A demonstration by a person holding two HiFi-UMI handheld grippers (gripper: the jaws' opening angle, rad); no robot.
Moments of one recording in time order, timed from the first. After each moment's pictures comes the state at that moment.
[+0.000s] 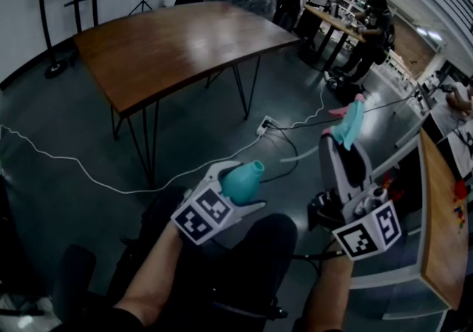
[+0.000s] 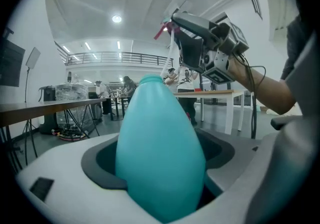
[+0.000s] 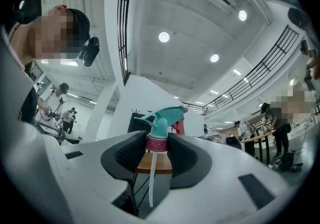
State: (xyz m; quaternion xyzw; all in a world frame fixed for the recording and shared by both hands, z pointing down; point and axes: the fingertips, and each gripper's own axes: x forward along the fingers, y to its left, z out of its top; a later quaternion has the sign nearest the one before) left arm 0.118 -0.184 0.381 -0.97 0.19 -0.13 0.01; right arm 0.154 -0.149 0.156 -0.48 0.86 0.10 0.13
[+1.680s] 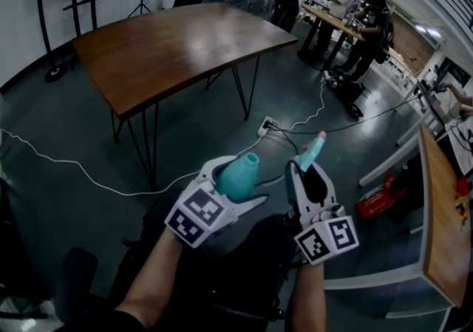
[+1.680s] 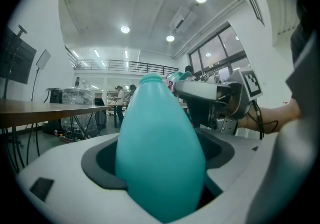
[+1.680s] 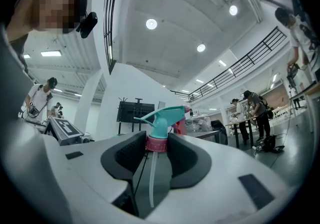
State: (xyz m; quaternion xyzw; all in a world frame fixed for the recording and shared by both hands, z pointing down) left arm 0.104 -0.185 0.352 -0.97 0.22 -0.07 0.00; right arm 0.160 -0.168 0.272 -0.55 0.83 0.03 0.09
